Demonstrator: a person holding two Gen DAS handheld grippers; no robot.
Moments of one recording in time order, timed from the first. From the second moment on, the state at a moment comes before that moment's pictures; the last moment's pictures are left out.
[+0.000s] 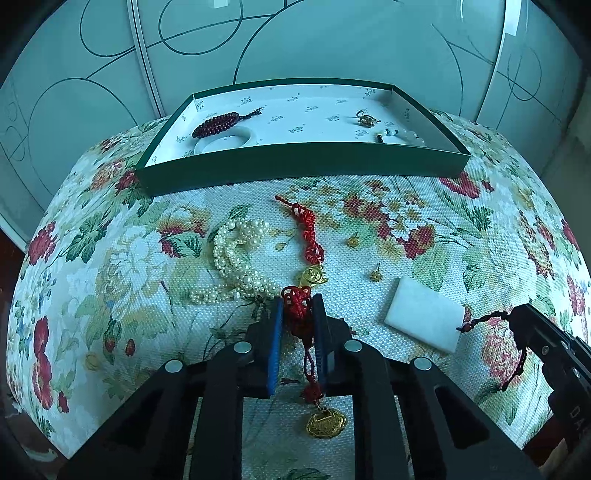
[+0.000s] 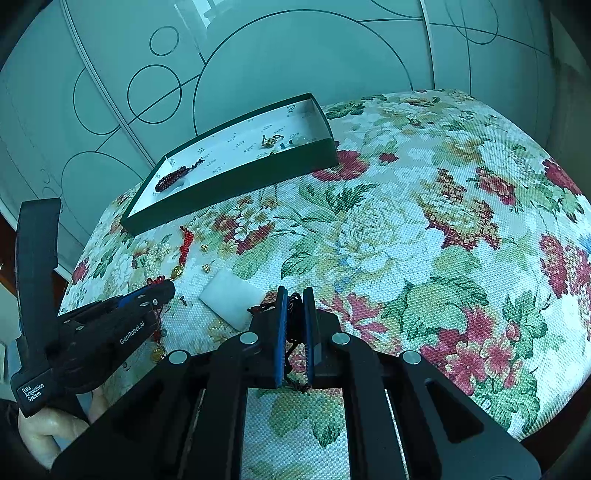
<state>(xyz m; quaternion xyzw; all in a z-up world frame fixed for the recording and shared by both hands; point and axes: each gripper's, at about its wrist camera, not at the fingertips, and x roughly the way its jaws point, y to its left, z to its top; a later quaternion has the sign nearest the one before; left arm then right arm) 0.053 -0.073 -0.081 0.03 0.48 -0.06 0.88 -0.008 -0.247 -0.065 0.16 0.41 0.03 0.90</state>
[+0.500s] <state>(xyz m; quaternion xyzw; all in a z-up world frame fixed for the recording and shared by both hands) 0.039 -0.064 -0.066 0.03 0.46 -0.07 0.89 -0.010 -0.244 -0.062 0.15 0.41 0.03 0.90</state>
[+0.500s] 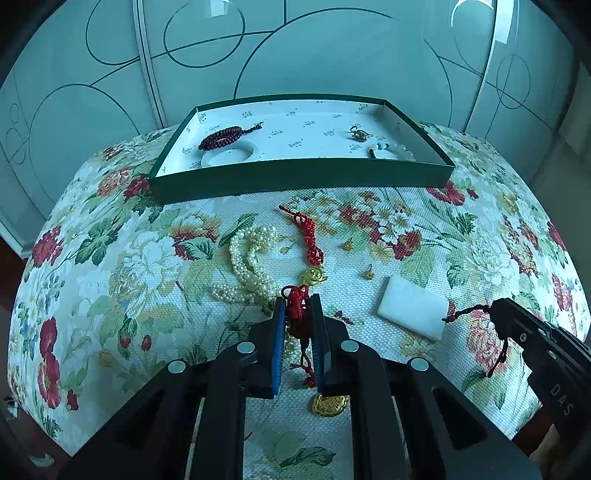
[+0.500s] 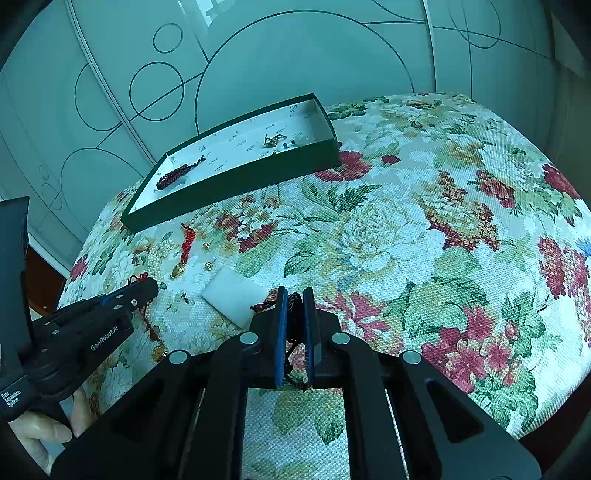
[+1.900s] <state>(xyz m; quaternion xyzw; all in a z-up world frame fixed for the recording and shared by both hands) 0.034 -0.044 -0.048 0.00 0.43 -0.09 0.90 -0.005 -0.222 -0.051 0.11 0.41 0.03 0.90</state>
